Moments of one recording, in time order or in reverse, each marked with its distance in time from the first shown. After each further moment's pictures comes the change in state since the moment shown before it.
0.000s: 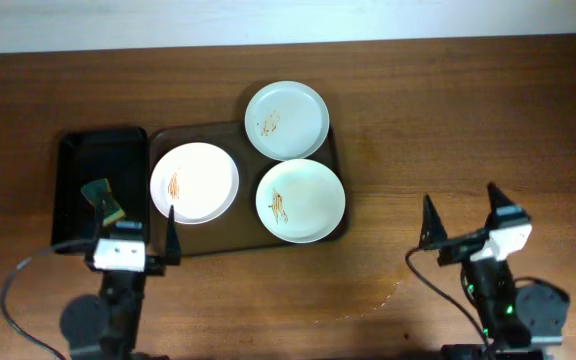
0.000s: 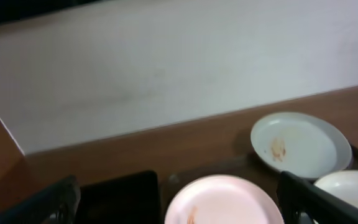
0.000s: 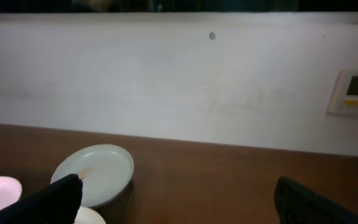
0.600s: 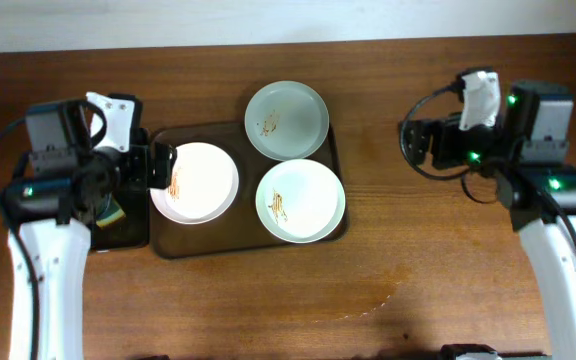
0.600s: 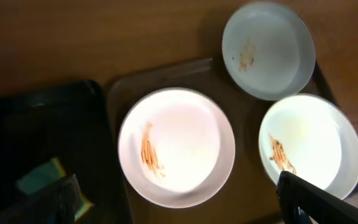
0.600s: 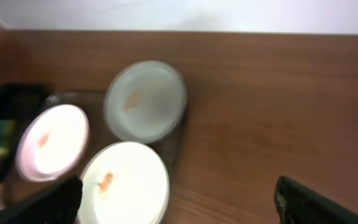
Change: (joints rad) left arm -0.002 1.064 0.998 -0.824 0.111 0.000; right arm 0.000 1.016 0.913 -0.627 -0.270 -0.018
